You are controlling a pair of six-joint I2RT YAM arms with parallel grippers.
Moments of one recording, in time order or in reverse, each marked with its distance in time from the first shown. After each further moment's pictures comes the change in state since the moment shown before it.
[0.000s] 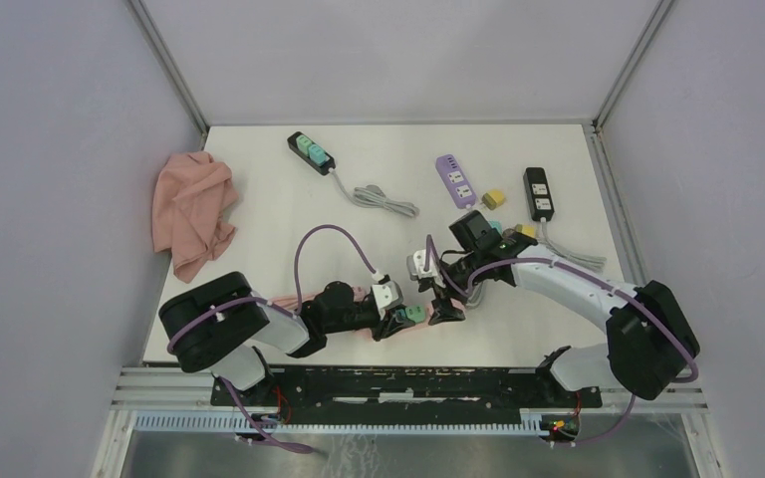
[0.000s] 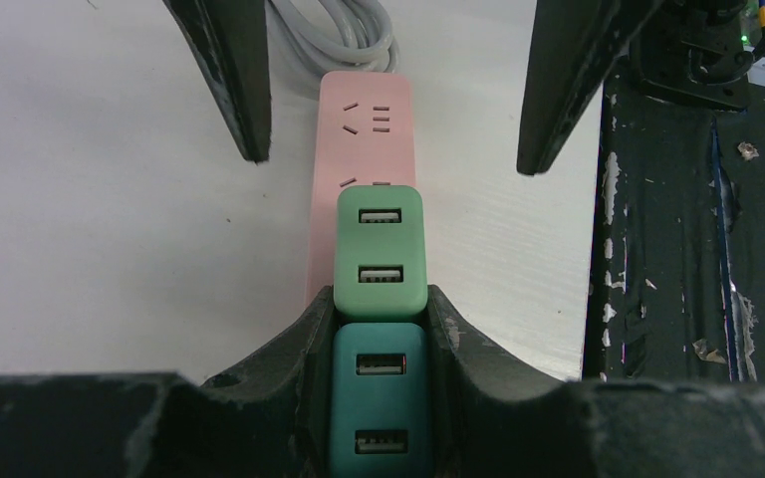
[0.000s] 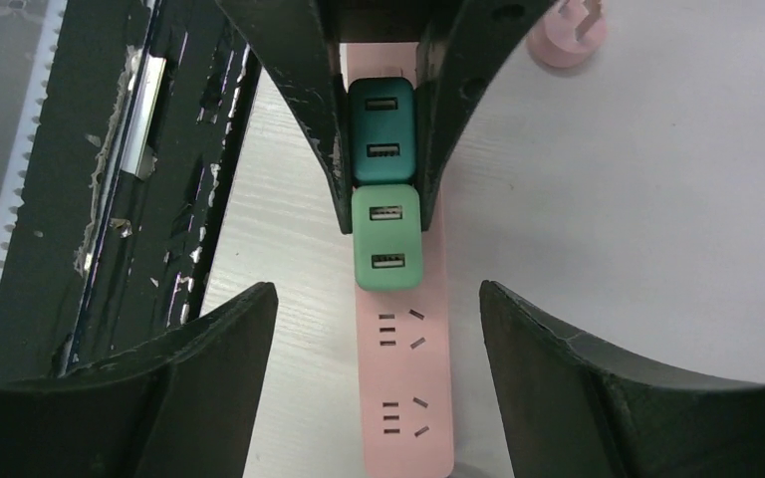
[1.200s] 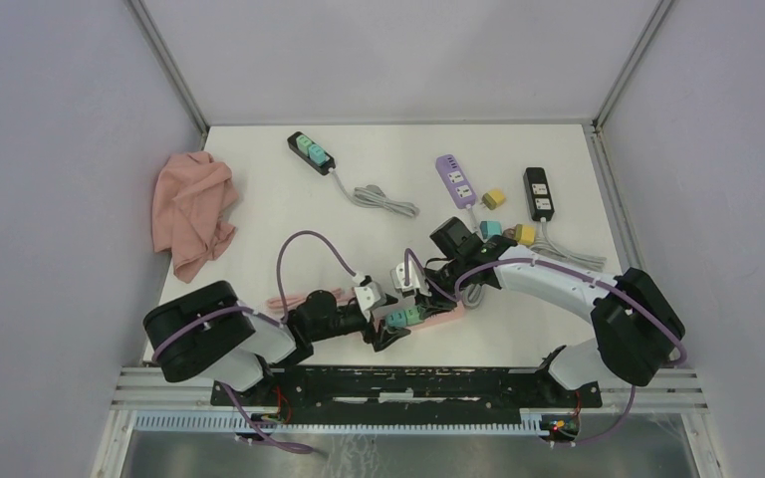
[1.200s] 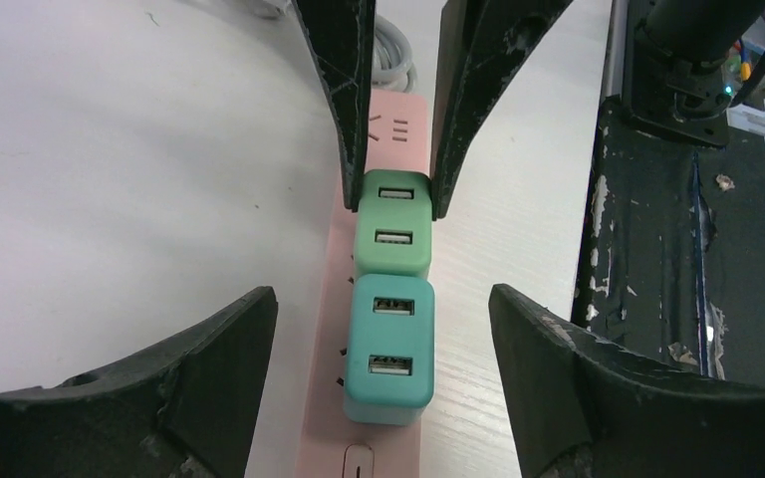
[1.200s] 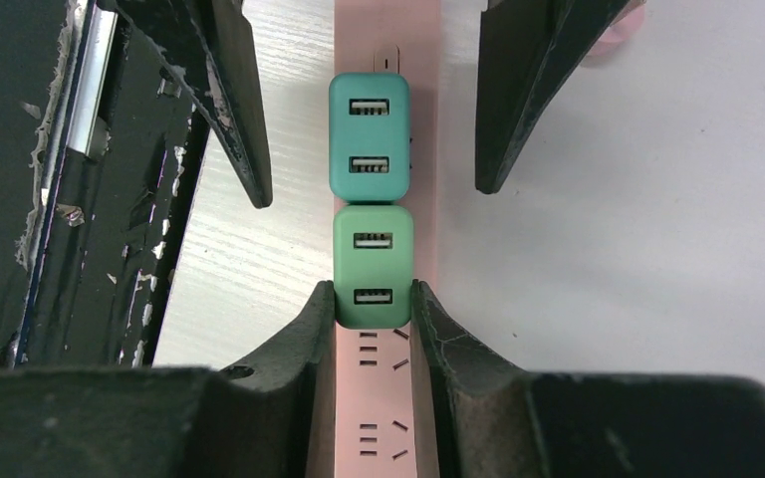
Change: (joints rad) left arm 0.003 -0.066 -0.109 0.121 -0.060 -0.056; right arm 0.135 0.087 0.027 0.033 0.154 -0.008
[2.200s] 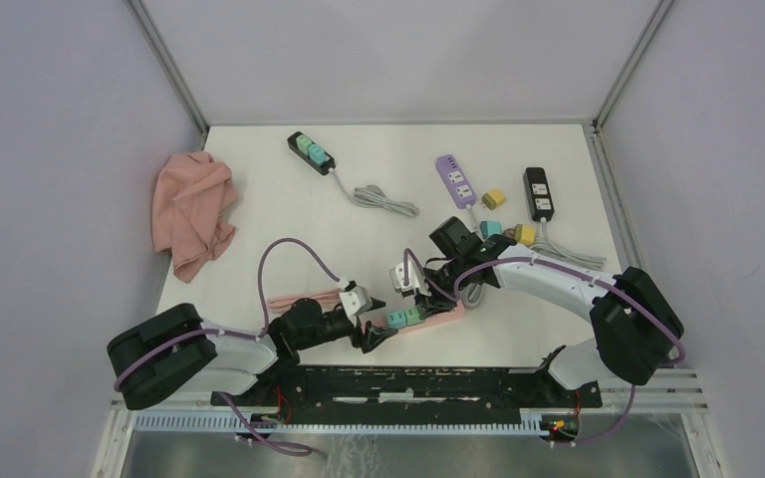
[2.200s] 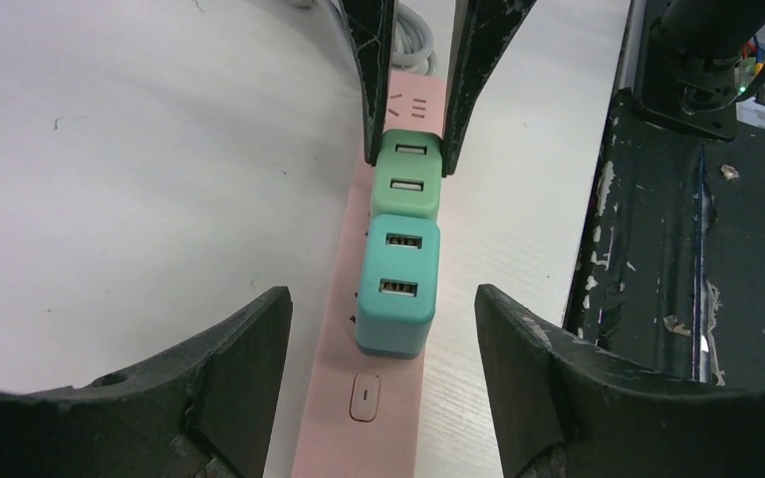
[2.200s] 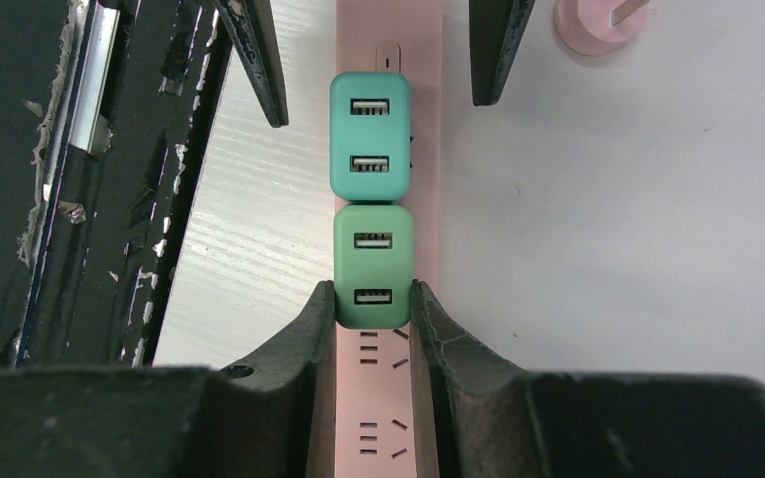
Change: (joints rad) left arm 0.000 -0.259 -0.099 -0.126 -0.074 -0.001; right arm 0.000 0.007 0.011 -0.016 0.000 -0.008
